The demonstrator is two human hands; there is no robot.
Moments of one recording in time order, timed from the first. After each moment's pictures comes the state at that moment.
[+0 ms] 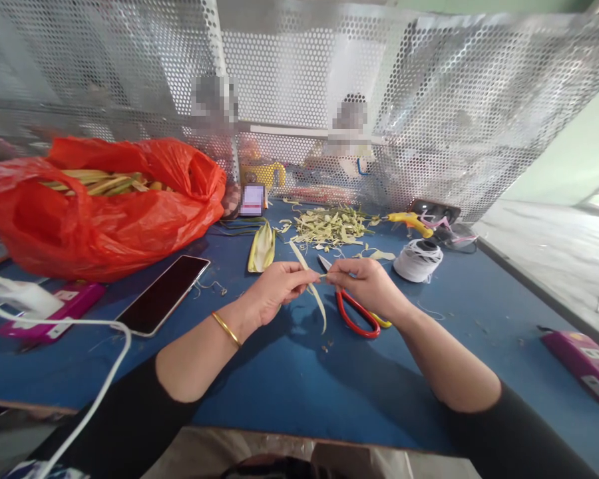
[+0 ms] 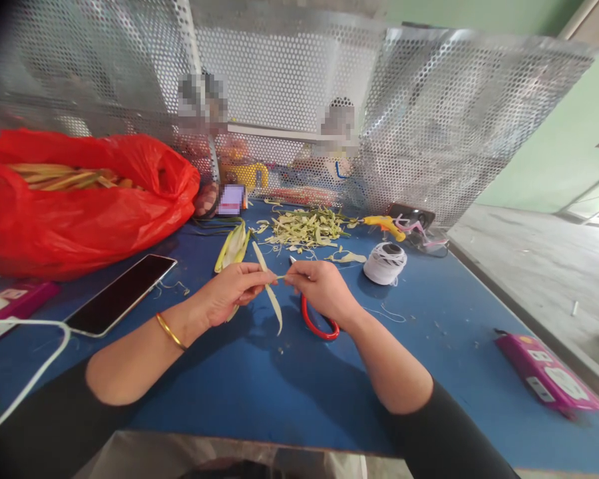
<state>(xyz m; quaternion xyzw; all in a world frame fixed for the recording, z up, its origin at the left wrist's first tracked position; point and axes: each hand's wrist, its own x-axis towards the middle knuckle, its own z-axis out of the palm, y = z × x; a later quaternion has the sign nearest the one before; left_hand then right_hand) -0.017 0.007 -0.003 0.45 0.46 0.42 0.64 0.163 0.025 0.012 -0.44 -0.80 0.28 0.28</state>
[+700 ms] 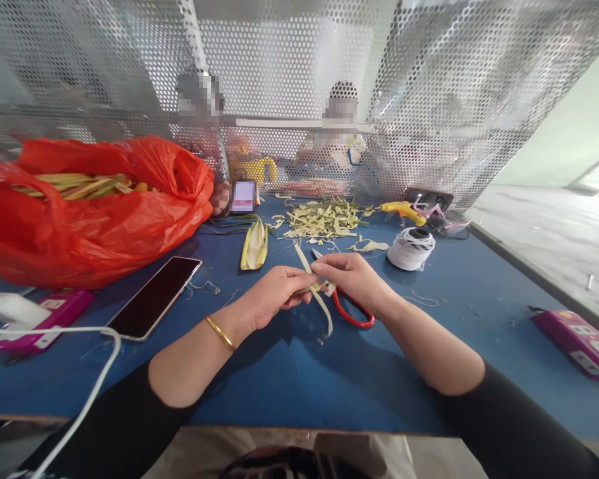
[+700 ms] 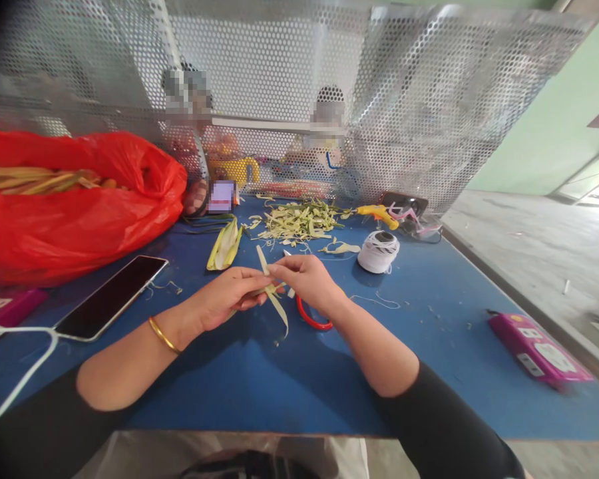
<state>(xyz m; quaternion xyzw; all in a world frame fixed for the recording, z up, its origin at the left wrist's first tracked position) -0.011 0.003 -0.008 0.51 0.43 0.35 0.65 0.155 0.025 0.004 -0.45 -0.69 0.46 0.33</state>
